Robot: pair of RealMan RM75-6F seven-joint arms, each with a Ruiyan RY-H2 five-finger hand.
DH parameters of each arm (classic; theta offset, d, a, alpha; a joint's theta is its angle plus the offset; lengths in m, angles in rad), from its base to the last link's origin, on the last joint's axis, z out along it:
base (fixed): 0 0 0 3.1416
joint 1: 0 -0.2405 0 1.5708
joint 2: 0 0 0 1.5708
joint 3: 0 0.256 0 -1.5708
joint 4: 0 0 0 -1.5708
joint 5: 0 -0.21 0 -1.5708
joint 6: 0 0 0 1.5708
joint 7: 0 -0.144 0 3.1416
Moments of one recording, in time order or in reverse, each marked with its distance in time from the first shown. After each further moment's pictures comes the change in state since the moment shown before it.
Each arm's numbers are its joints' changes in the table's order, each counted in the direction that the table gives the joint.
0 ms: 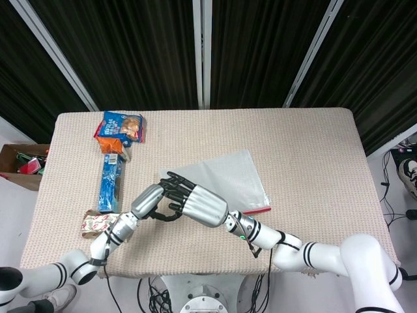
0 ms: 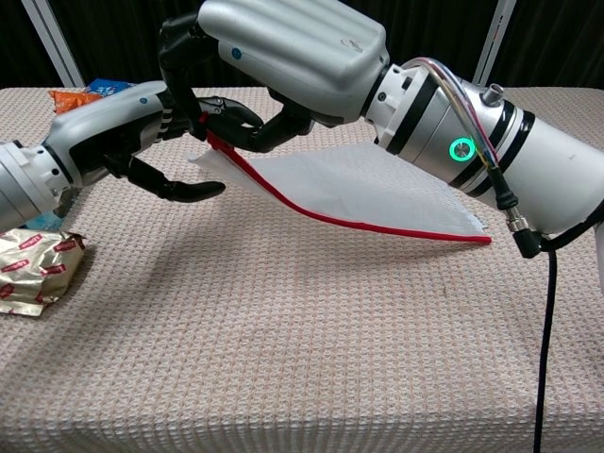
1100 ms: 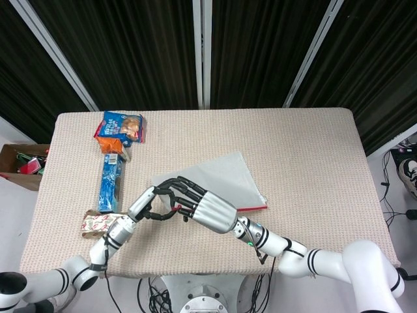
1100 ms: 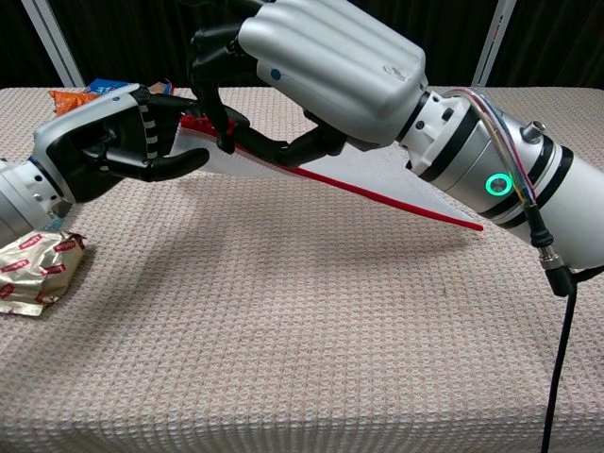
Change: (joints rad) left arm -0.040 -0.046 0.021 0.040 0.037 -0.076 0.394; right arm 0.077 -0.023 -0.042 0.032 0.034 -0.103 0.032
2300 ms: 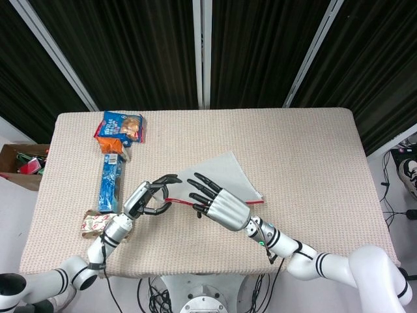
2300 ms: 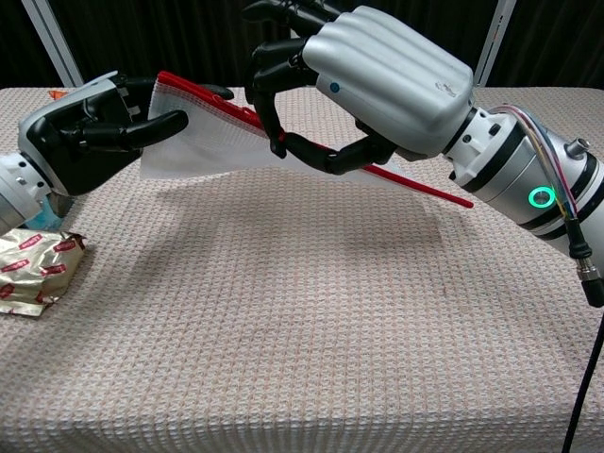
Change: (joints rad) left arm -0.012 0.000 -0.015 0.017 0.021 -0.024 0.249; right arm 0.071 0.011 -0.028 0.054 0.000 -0.044 -0.046
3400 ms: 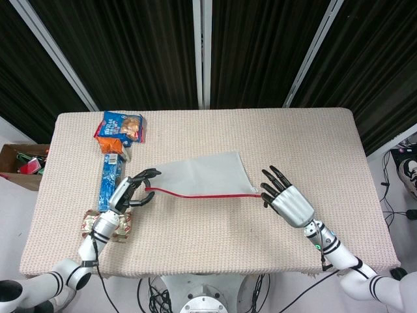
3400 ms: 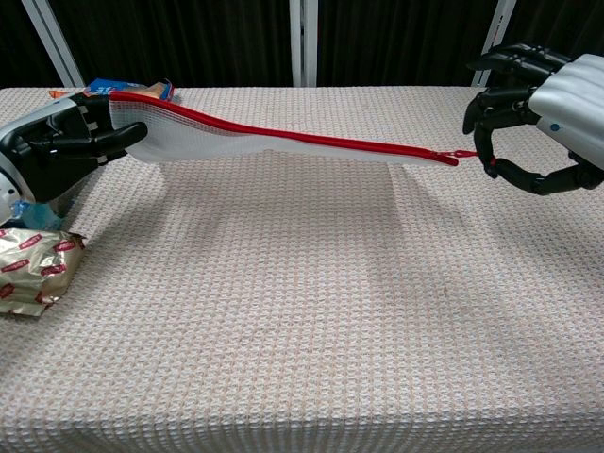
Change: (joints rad) left arm -0.061 -0.014 -0.031 0.097 0.095 0.080 -0.005; right arm 0.287 0.220 -0.109 0.053 -0.091 -0.061 0.012
